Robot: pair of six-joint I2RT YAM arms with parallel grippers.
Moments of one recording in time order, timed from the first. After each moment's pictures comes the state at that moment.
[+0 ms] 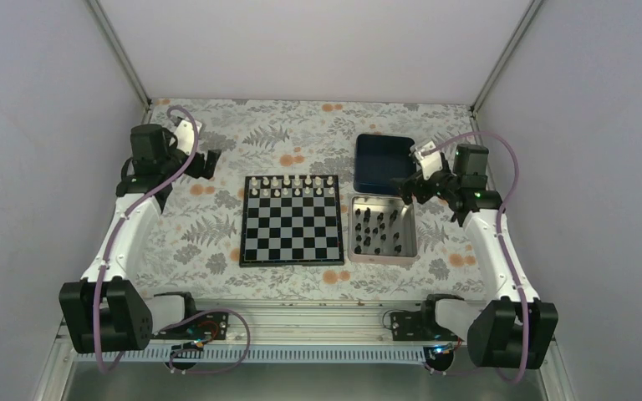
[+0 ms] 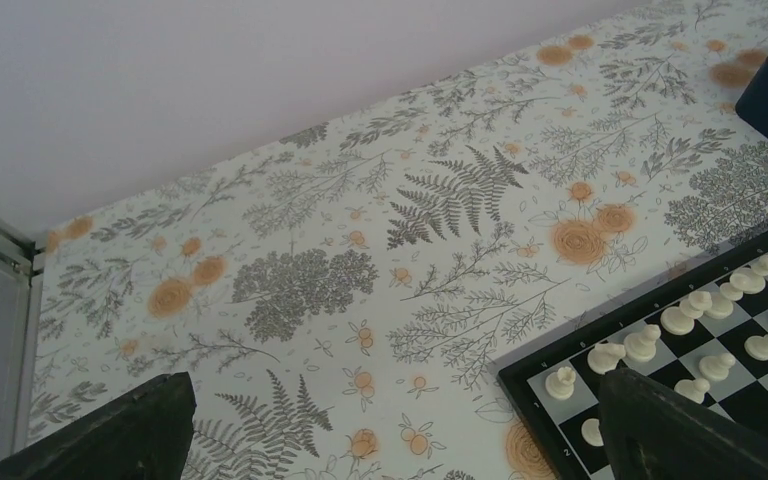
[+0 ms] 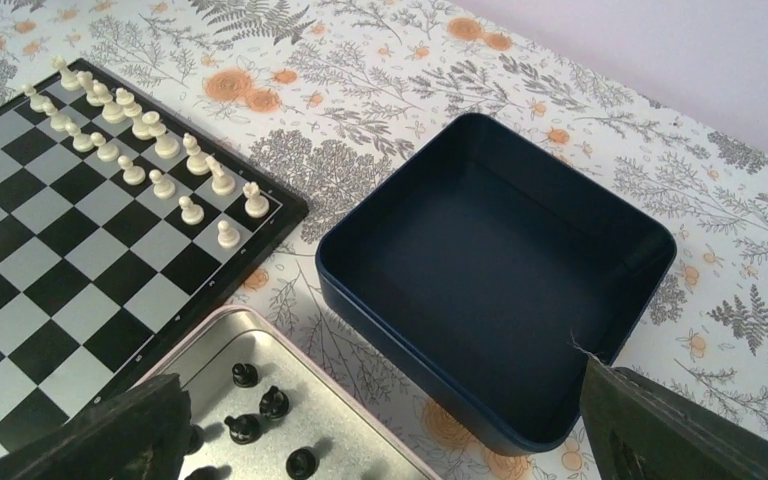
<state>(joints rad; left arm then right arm) 0.06 1.20 0.95 -0.28 0.33 0.31 -0.04 1.12 0.91 -0.48 -0.52 -0.47</state>
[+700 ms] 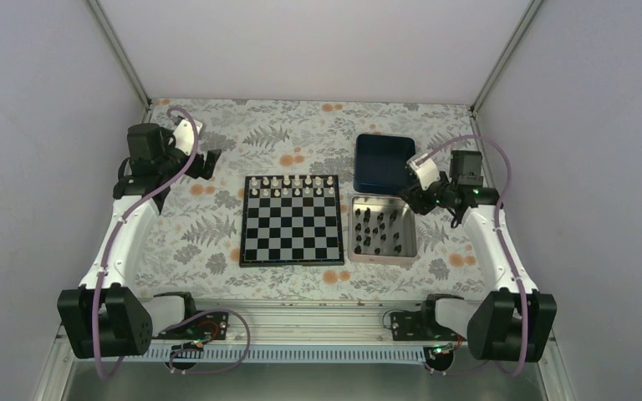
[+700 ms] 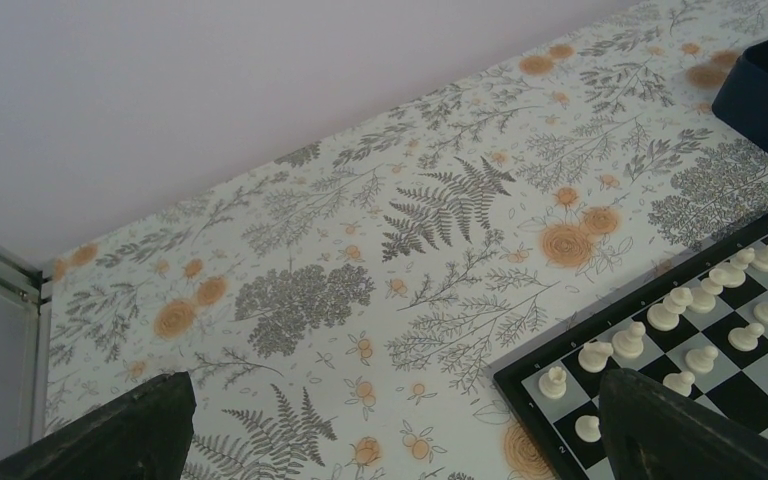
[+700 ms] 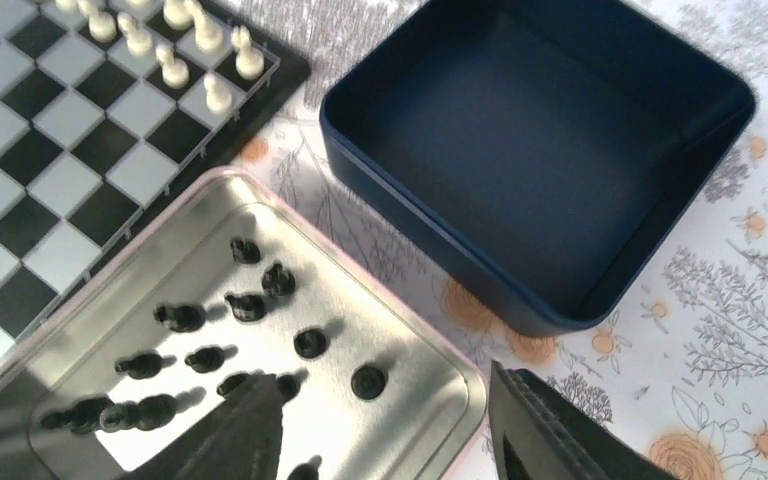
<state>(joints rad) 0.07 1.17 0.97 -0.32 0.35 0.35 -0.04 1.15 0.91 -0.66 -0.44 -0.57</state>
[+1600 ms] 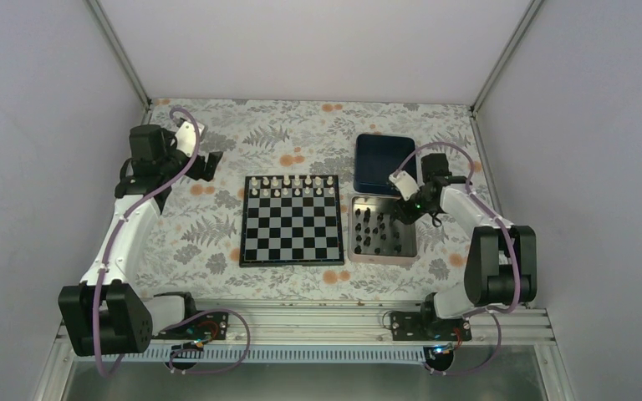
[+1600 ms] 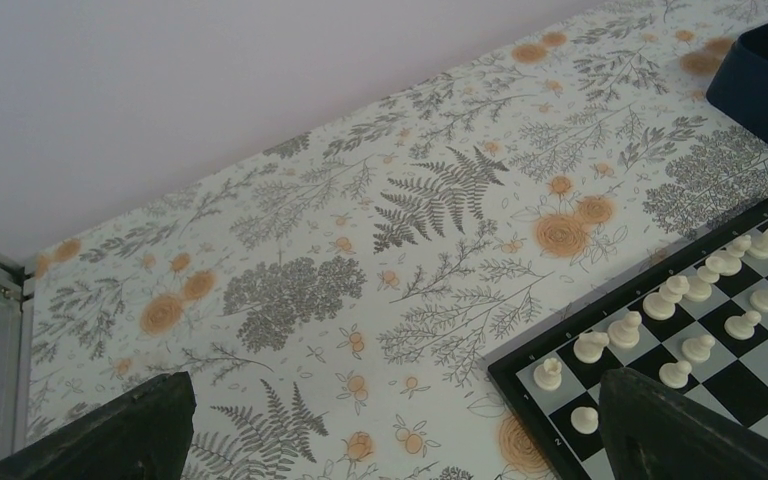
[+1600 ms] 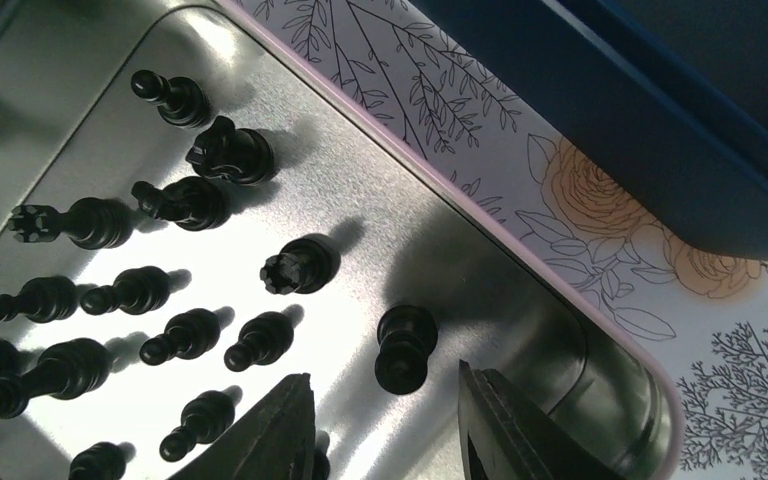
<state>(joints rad) 0.07 1.18 0.96 -0.31 0.36 0.36 0.05 1.48 0.90 -0.67 -0.29 -0.55</state>
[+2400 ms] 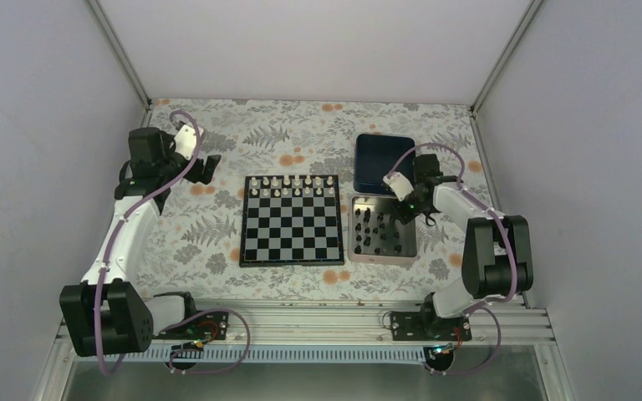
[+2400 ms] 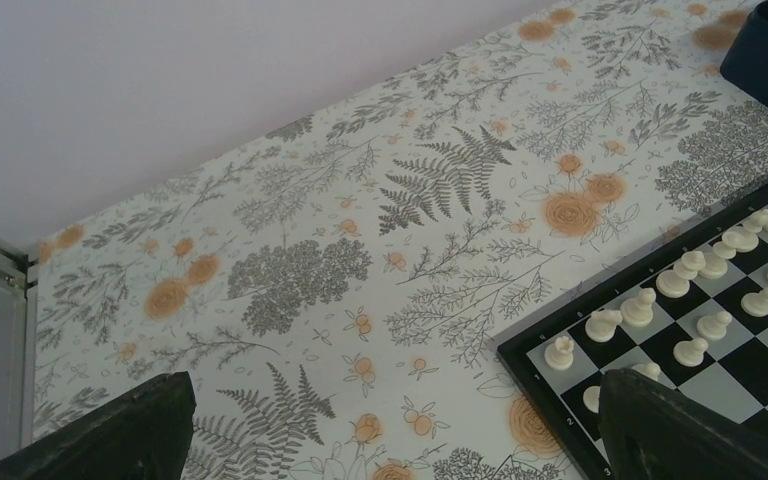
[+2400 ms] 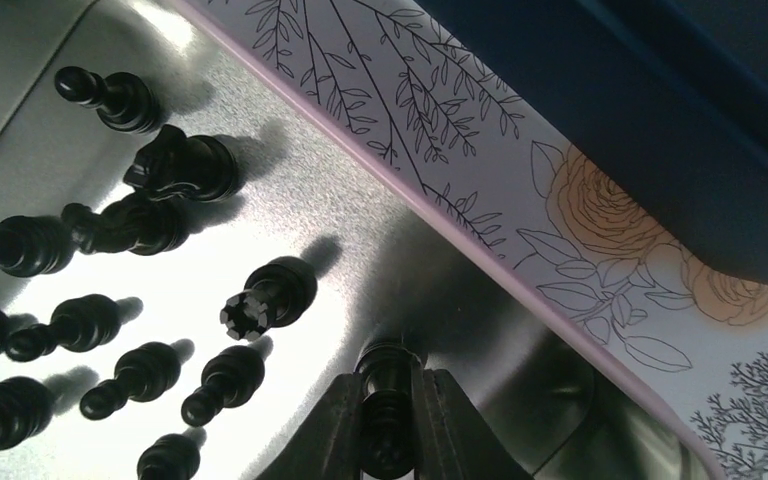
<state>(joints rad) 0.08 1.18 0.94 -0.31 0.37 0.39 0.10 1.55 0.89 -0.60 -0.23 -0.52</state>
